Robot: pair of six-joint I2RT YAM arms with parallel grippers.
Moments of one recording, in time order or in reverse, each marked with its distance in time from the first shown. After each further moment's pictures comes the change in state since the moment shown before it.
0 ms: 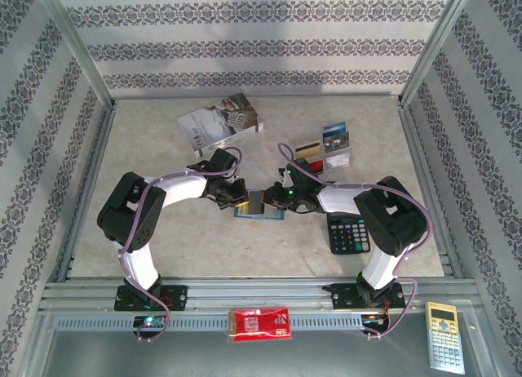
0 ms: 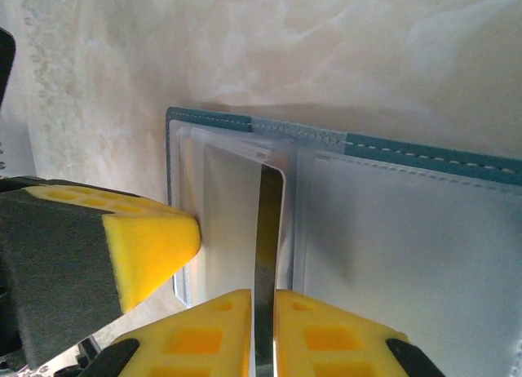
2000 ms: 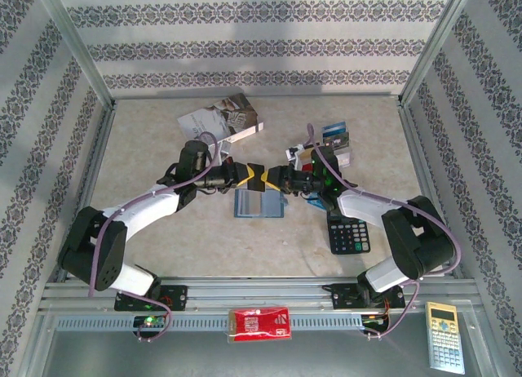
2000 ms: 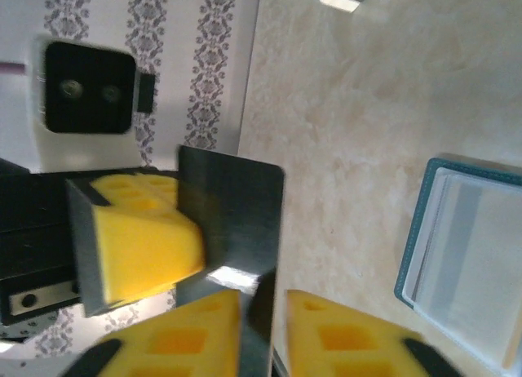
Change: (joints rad) left arm 0.067 -0.355 -0.211 0.532 0.270 -0.248; right arm -0.102 -0.218 -0.084 0.333 -0.287 0.166
